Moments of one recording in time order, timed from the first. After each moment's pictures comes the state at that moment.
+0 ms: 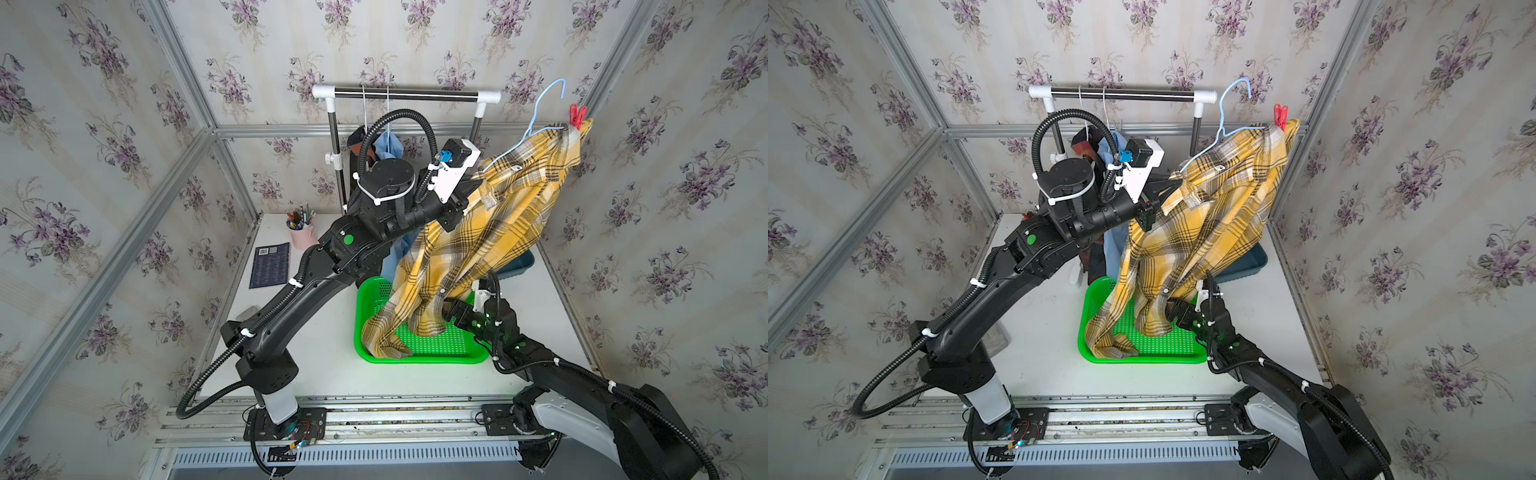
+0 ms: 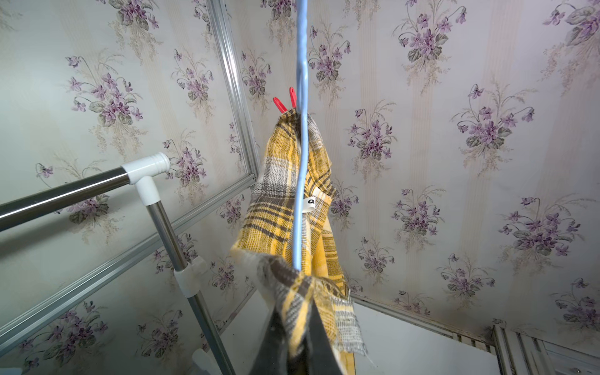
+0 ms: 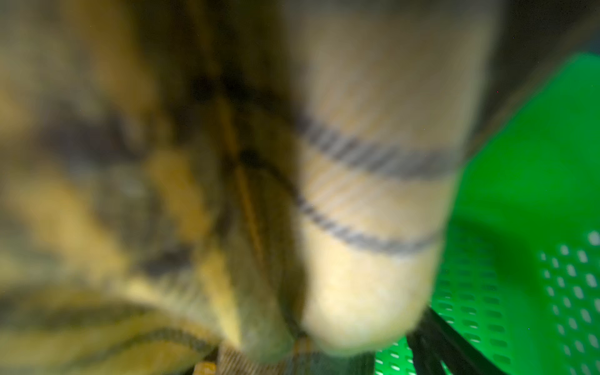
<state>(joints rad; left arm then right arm) -0.90 1.77 2.27 -0.41 0.12 0.14 0.51 1.03 0.28 0.30 -0.13 0.83</state>
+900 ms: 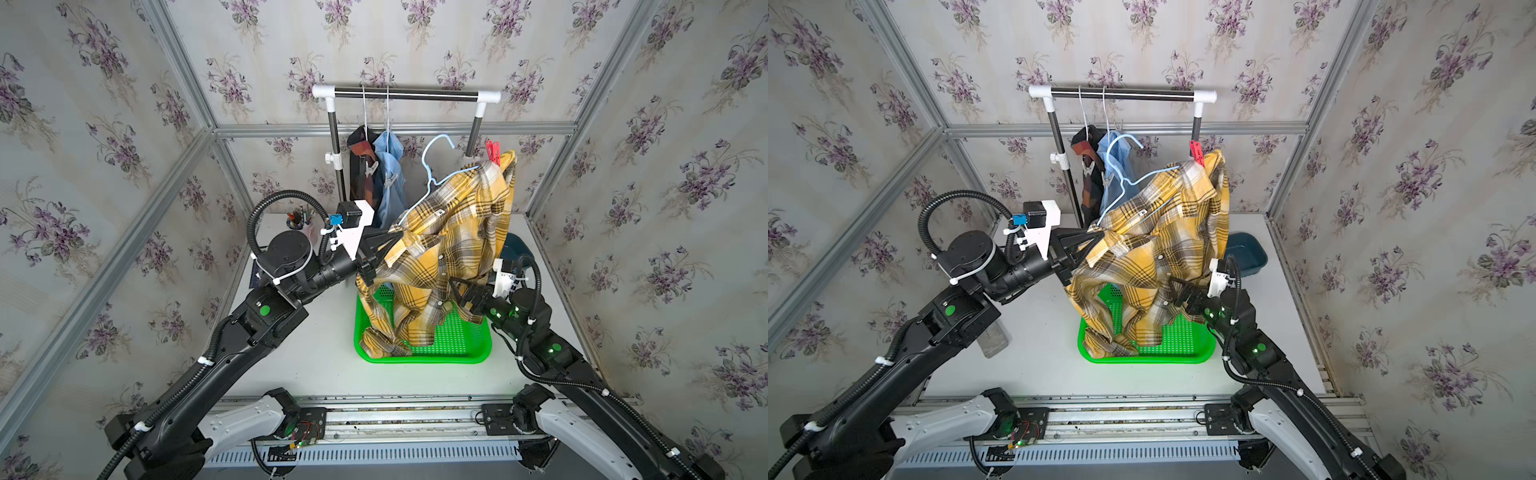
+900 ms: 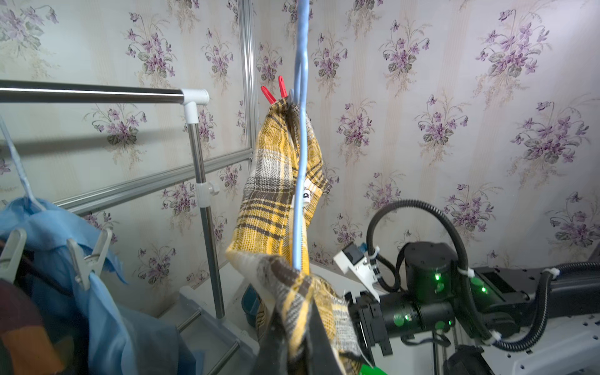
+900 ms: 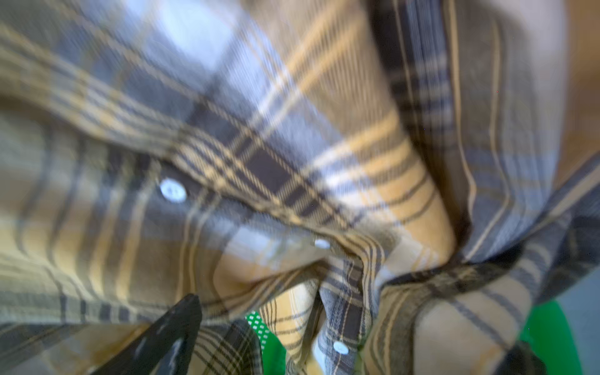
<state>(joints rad) -0.70 1.02 1.28 -0.14 0.30 -0.04 0.49 0.72 0.56 -0.07 -0.03 0.64</state>
